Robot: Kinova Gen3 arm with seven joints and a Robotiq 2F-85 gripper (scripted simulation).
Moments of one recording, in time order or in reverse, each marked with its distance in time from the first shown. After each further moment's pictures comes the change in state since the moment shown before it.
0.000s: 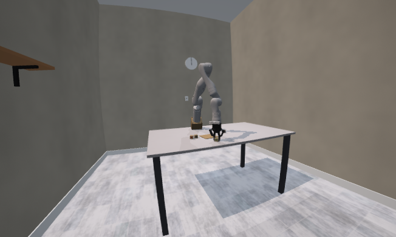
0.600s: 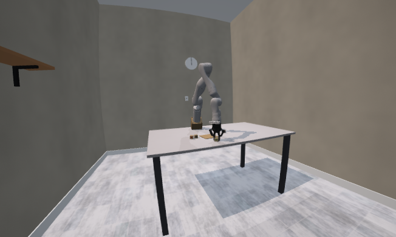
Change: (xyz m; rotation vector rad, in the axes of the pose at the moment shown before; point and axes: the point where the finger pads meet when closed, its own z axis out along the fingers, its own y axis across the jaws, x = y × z) arm 0.000 0.001 -0.001 -0.002 -0.001 0.000
